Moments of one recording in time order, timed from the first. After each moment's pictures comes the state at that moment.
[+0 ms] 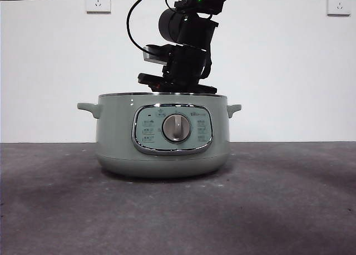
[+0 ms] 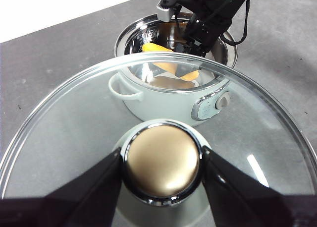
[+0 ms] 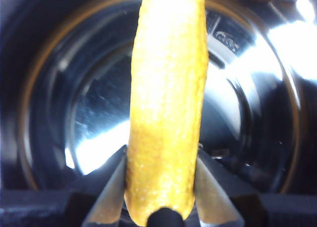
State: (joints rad) left arm -0.32 0.66 1.15 -1.01 0.14 0.10; right arm 0.59 2.32 2.20 -1.03 -0.07 -0.10
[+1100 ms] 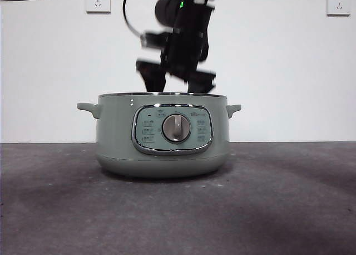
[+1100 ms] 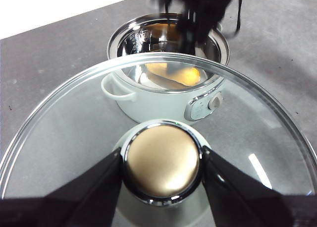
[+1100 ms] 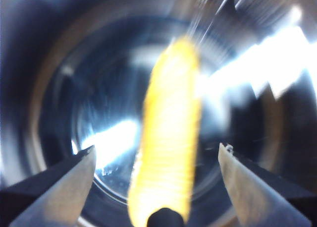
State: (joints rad) left arm -0.32 0.66 1.15 -1.01 0.16 0.10; right arm 0.60 2.35 2.40 -1.17 -0.02 -0.09
